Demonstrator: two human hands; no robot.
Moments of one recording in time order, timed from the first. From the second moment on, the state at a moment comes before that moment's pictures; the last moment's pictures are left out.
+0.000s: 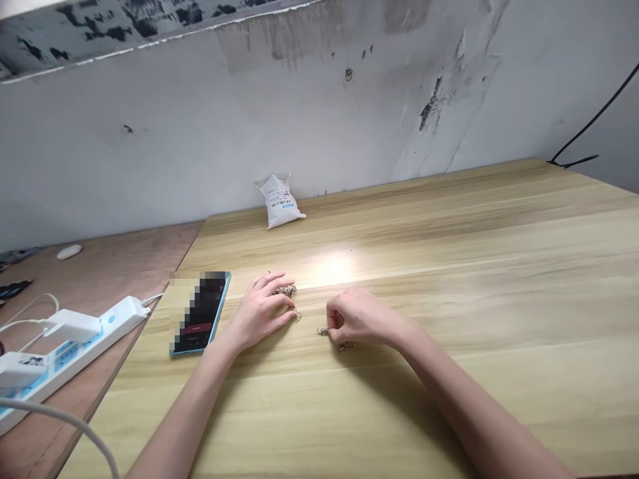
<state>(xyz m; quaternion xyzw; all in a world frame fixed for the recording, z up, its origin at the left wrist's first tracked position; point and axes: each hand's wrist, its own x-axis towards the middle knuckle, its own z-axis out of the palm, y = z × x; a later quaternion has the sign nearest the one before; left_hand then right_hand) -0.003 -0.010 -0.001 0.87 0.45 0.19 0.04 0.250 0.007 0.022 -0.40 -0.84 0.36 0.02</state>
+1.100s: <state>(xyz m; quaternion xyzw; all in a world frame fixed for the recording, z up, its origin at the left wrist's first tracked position) -0.001 -0.008 -0.003 0.86 0.43 0.28 0.03 0.231 0.011 -0.011 -0.35 -0.88 0.16 0.27</state>
